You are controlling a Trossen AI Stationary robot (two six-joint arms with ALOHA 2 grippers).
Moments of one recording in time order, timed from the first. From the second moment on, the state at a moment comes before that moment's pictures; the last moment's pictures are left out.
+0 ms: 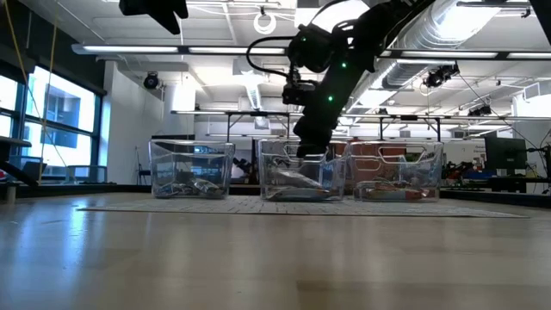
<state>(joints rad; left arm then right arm) -0.18 1.31 1.42 -1.15 -0.25 -0.77 -0.29 1.83 1.22 -0.28 0.46 -0.25</state>
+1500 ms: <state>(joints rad) -0.33 1.31 1.35 -1.03 0.06 -0.92 0.08 1.75 1.23 -0.08 -0.11 -0.16</state>
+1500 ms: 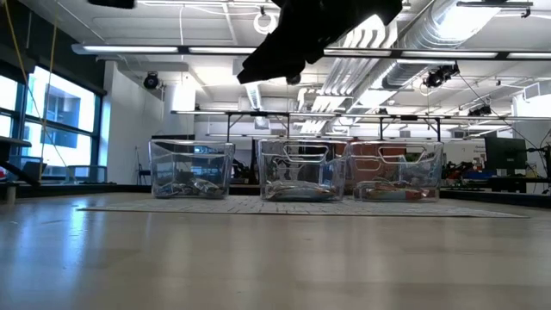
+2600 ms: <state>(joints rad) -0.76 1.44 1.12 -0.72 -0.04 -1.66 0.08 1.75 1.23 -0.10 -0.03 -0.16</state>
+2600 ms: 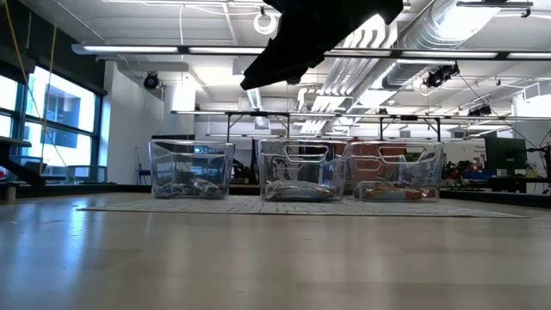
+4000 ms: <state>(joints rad) -0.71 1.86 1.12 -0.79 0.19 -1.71 0.08 1.75 1.23 -0.09 -0.03 -0.14</state>
